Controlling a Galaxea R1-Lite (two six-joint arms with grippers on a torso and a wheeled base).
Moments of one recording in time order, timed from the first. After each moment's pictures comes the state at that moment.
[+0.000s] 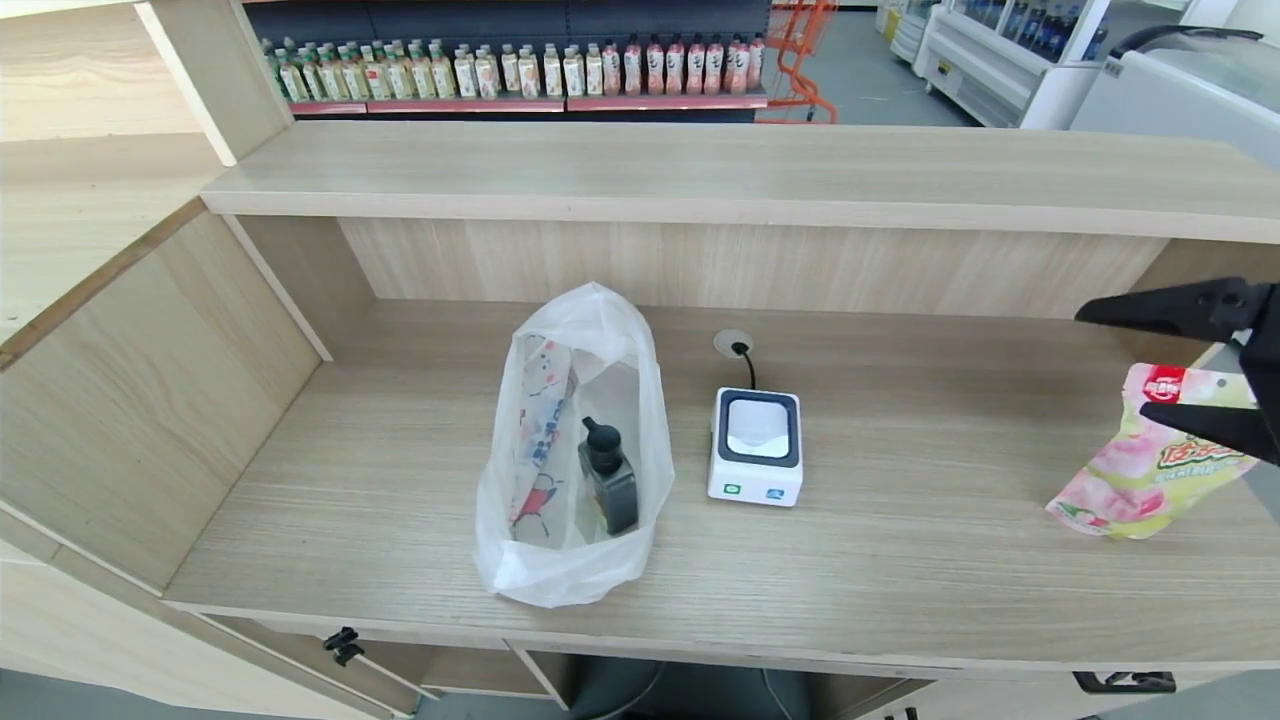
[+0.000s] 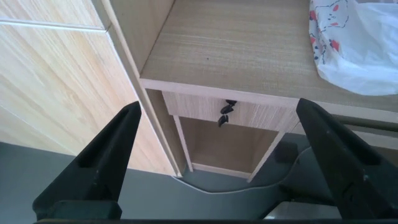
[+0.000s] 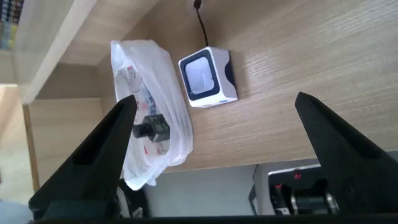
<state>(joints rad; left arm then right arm) 0.00 0.00 0.00 0.05 0.13 0.01 0.16 1.17 -0.98 0.14 0.14 0.71</state>
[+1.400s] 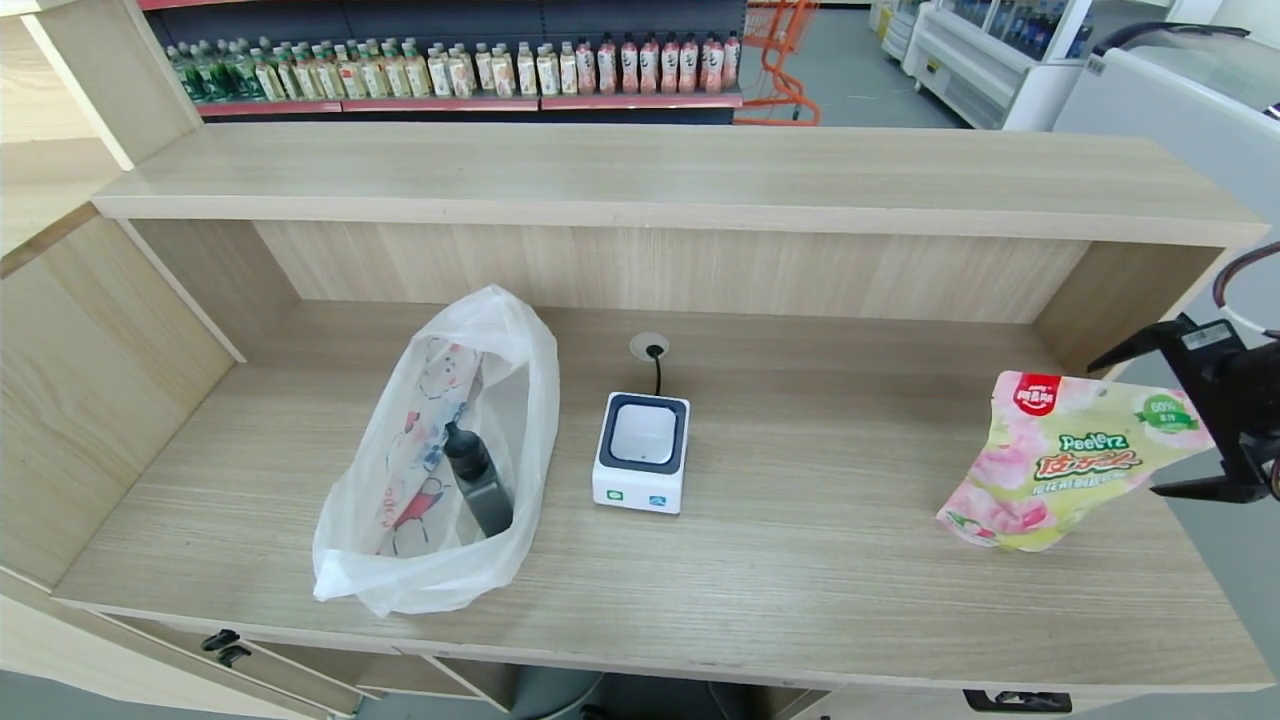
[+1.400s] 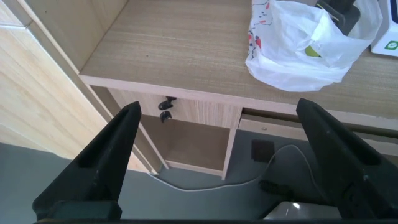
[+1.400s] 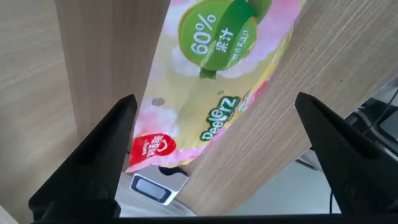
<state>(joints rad) 0.00 0.00 0.00 0.05 0.13 0.01 -0.13 1.57 -1.30 0.56 0.09 1.17</state>
